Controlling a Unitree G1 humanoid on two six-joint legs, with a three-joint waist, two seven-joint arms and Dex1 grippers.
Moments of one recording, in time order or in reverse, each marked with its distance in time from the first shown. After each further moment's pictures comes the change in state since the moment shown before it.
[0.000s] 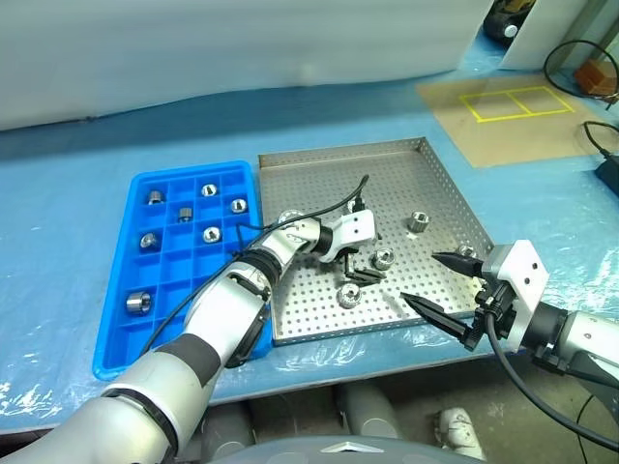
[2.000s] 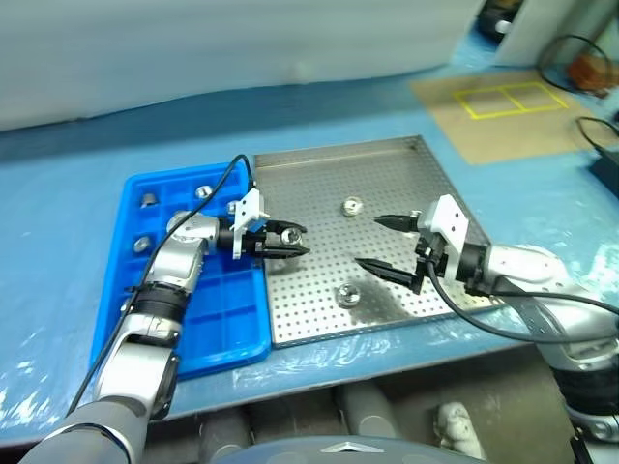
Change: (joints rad) left arm 0.510 0.496 0.219 -1.026 -0.347 0.526 -0.309; right arm -0.614 0.059 0.520 0.534 -0.193 -0.279 0.217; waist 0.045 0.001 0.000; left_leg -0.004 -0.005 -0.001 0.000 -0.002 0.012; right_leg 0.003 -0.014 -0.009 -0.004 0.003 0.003
